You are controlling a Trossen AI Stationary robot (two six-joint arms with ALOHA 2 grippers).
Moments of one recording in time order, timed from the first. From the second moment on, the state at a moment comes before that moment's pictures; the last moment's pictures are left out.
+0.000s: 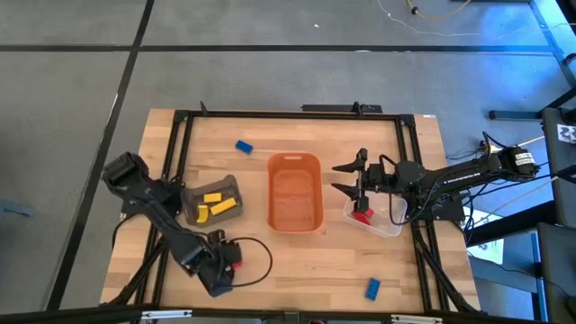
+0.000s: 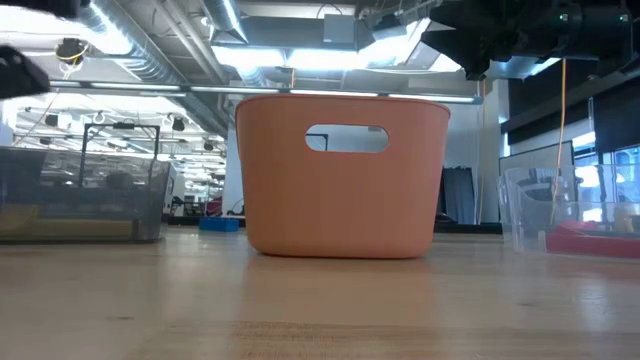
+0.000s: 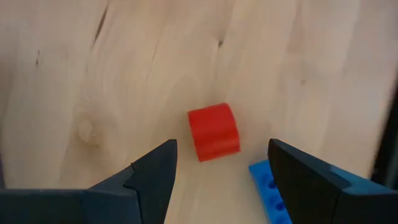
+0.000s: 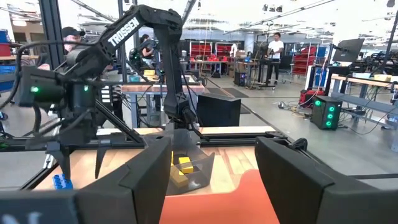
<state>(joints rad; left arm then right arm) -0.81 1.68 1.05 -0.62 -0.27 -1.07 0.09 0.97 0.31 0.77 0.17 -0.03</state>
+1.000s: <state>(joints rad) -0.76 1.80 1.05 -0.57 -0.21 -1.09 0.09 0.97 0.31 0.71 0.19 0.00</state>
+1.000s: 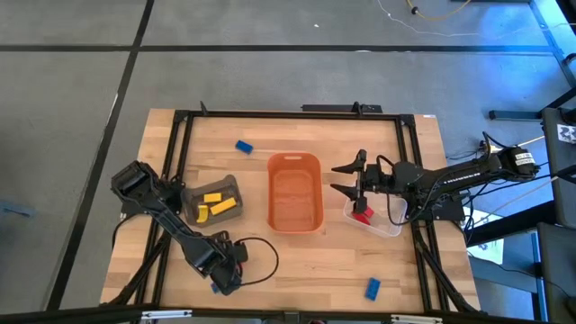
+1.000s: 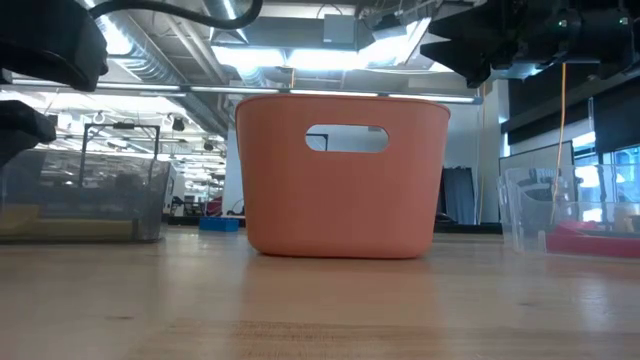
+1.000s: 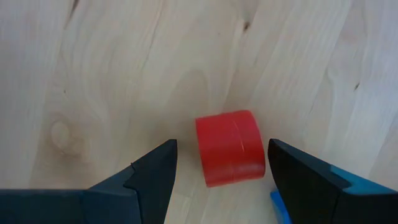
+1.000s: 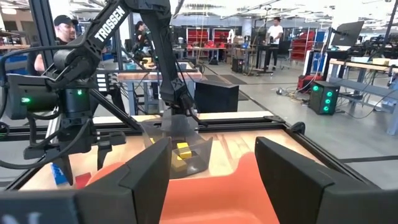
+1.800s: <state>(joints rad) -0.75 1.80 1.05 -0.57 -0.22 -1.09 0.09 0.97 0.31 0.68 0.19 0.00</state>
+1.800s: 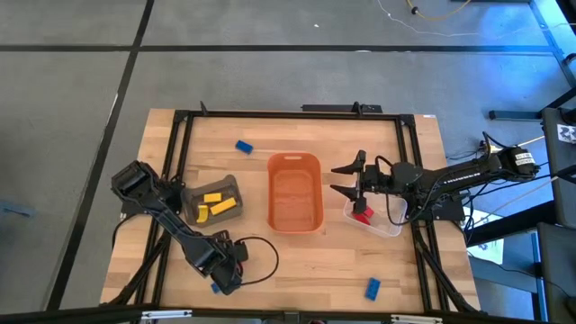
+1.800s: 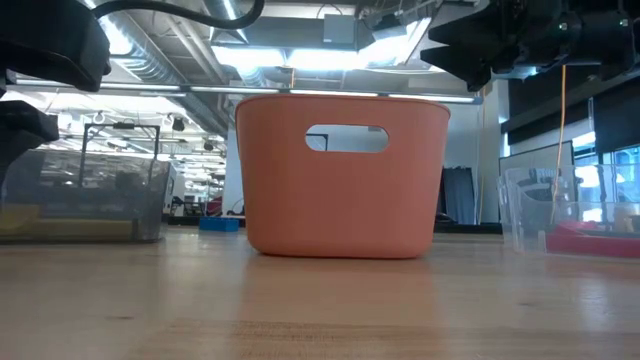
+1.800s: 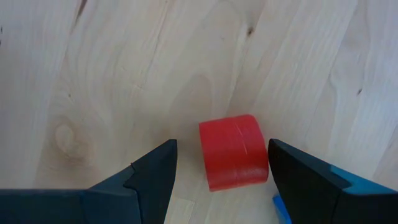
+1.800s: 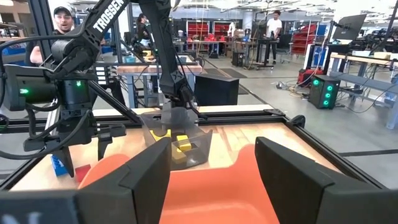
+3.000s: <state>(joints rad) -0.71 1.71 1.05 -0.65 -0.27 -1.01 0.09 0.97 0.31 0.66 0.19 0.00</state>
